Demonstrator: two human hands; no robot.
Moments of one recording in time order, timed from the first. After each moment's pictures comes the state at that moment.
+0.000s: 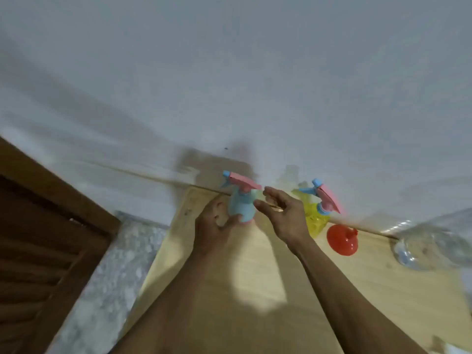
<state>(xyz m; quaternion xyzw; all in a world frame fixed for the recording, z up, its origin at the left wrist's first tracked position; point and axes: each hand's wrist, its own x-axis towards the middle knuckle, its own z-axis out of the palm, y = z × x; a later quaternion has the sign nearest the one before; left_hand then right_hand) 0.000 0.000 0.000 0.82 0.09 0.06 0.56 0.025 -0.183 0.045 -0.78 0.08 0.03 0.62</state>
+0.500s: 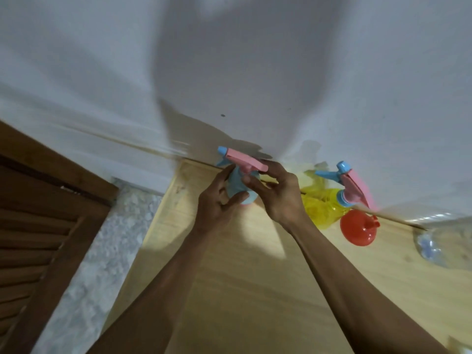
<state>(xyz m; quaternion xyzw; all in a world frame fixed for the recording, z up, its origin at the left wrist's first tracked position) 0.035 -0.010 -0.039 0.80 0.06 0.01 0.60 0.064 -0.164 0.019 -0.76 0.01 0.05 0.65</state>
